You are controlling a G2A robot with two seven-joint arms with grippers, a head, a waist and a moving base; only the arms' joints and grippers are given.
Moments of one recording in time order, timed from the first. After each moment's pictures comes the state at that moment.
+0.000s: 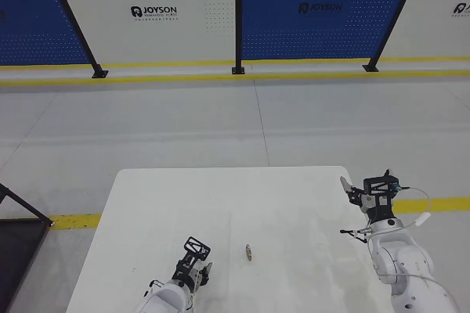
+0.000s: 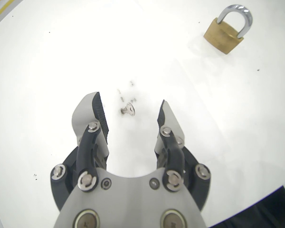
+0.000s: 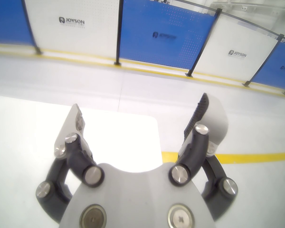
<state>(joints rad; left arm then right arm) 1.95 -1.19 -1.16 -1.90 1.57 0.05 -0.55 -1.73 -1.15 1.60 -1.80 -1.33 0.00 0.00</state>
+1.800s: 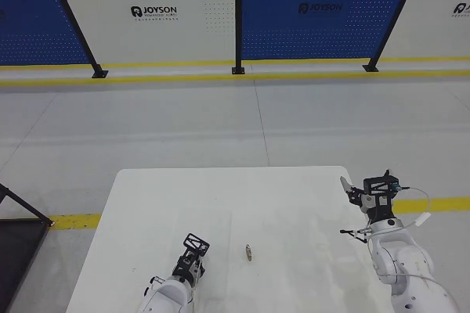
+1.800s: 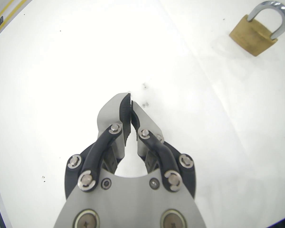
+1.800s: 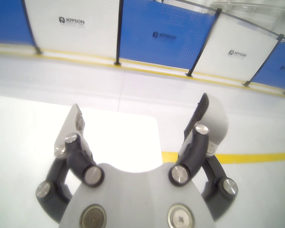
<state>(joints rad) 1.92 -1.20 -1.15 -1.87 1.61 0.10 -0.53 -1.73 -1.15 1.60 -1.80 -1.33 0.00 0.00</state>
